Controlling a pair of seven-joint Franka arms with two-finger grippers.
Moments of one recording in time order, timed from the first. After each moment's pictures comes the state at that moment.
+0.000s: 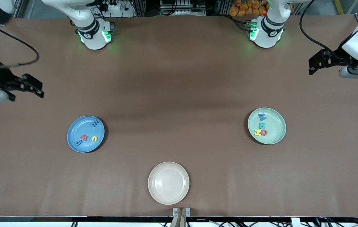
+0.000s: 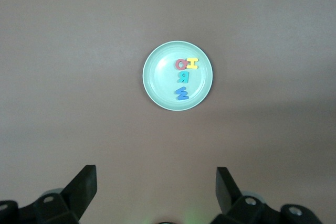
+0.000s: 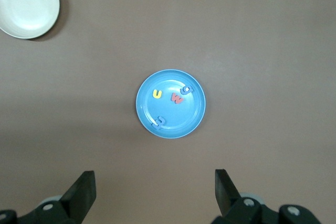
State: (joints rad) left arm -0.03 -0.04 -0.11 -1.57 0.02 1.50 -0.06; right arm 0.08 0.06 -0.03 -1.48 0.03 1.60 -0.06
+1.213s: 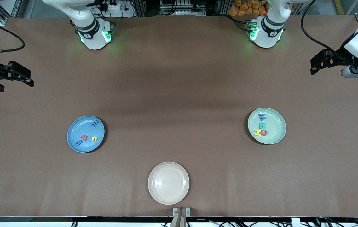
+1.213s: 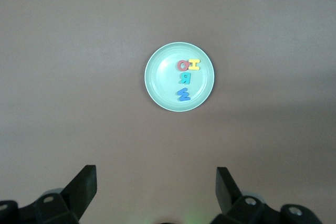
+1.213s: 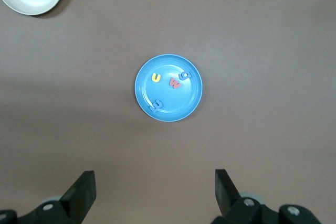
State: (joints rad) left arm -0.02 -0.04 -0.11 -1.57 0.02 1.50 -0.06; right arm 0.05 0.06 -0.03 -1.44 0.03 1.50 -0.14
